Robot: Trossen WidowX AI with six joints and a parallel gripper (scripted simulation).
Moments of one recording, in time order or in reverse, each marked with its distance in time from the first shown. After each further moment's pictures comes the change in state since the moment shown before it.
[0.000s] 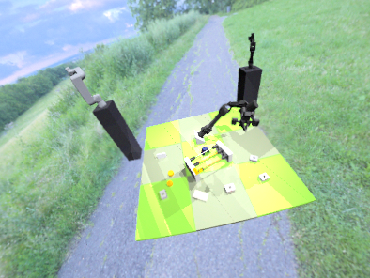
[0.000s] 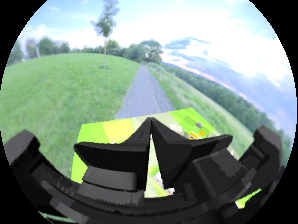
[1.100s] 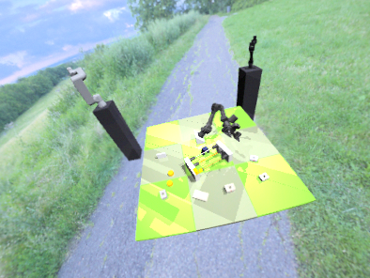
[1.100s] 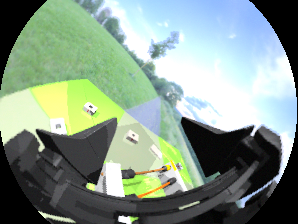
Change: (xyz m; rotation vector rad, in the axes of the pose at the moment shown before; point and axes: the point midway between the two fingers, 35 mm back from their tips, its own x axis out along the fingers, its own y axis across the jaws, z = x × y) arm -0.008 -0.053 -0.137 -0.678 -0.359 0.225
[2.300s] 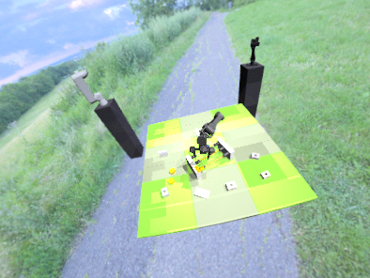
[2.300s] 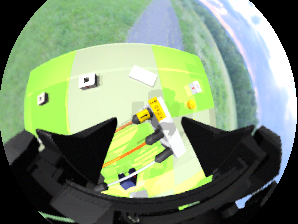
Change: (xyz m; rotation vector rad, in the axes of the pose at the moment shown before) arm 0.101 -0.186 -0.231 0.559 1.109 0.165
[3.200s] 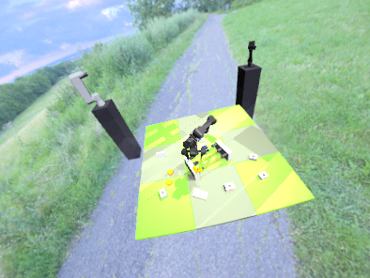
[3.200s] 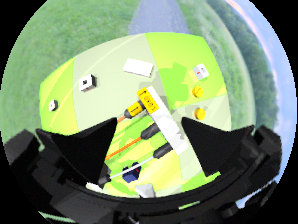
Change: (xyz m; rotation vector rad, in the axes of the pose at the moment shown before) arm 0.009 -0.040 -0.016 0.155 0.087 0.127
